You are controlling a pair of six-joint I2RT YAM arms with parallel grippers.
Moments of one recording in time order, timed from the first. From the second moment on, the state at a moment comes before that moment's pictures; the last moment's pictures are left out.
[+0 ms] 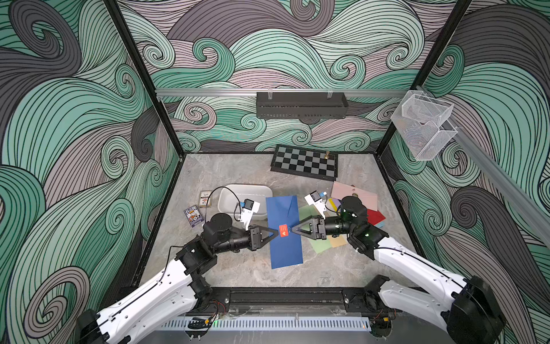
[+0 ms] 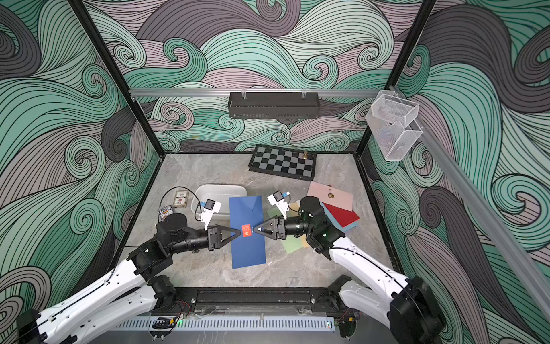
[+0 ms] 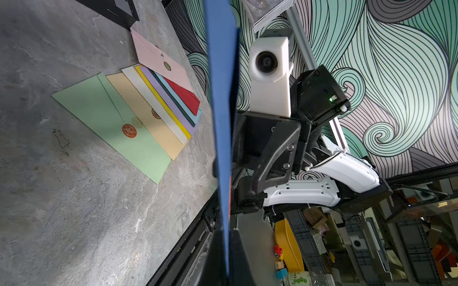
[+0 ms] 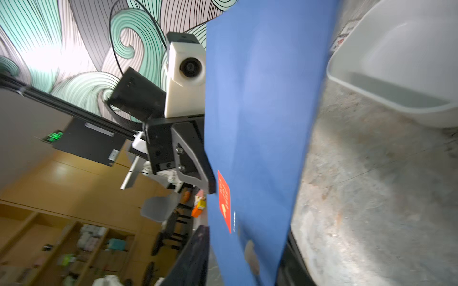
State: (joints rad) left arm -0.75 0.71 0.56 -0.10 0.51 -0.87; right arm 0.60 1.04 0.59 0.18 -0.96 0.81
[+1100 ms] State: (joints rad) left arm -0.68 0.58 0.45 -0.82 -0.15 -0.92; right arm 0.78 2.32 2.56 -1.18 -0.18 -0.56
